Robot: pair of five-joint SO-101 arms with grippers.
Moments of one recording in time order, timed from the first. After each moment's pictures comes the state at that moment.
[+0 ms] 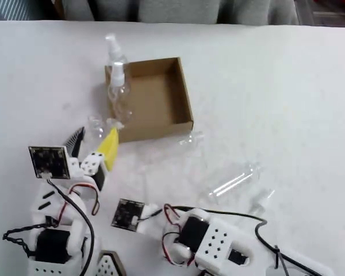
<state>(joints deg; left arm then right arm) -0.6 -103.4 81.4 47.6 8.3 -65.7 -51.7 71.3 68.7 13.3</state>
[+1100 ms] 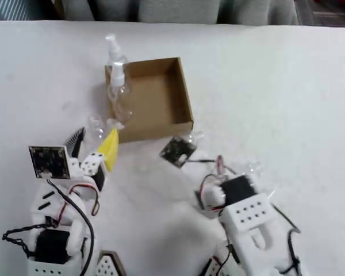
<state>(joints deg) -0.6 -103.4 81.4 48.0 8.3 -20.8 -54.0 56.4 79.6 35.2</state>
